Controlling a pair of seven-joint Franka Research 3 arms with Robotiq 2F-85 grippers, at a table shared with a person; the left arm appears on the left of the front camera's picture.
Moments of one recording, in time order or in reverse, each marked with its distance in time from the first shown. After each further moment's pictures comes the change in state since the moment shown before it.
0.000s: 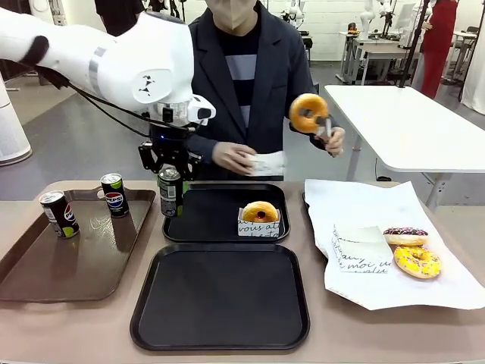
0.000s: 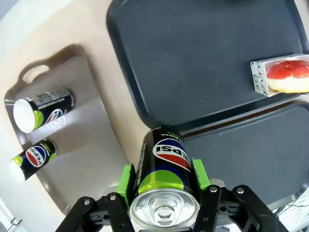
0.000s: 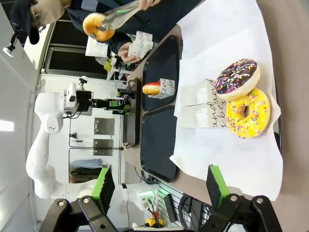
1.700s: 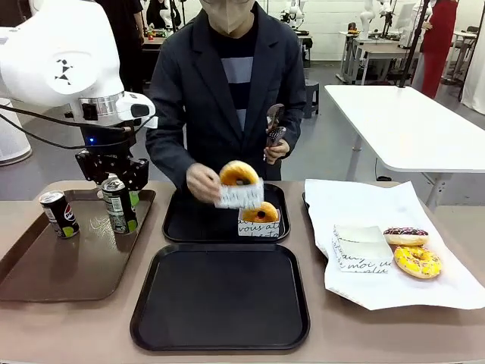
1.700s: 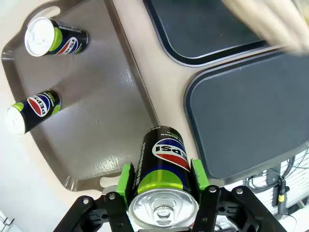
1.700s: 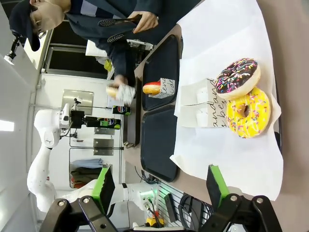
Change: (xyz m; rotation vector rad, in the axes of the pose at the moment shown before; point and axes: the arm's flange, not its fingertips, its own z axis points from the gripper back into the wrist) left arm -0.092 0.084 0.021 -0.097 0.054 -0.018; right arm 0.000 0.000 0.000 0.001 0.002 -0.002
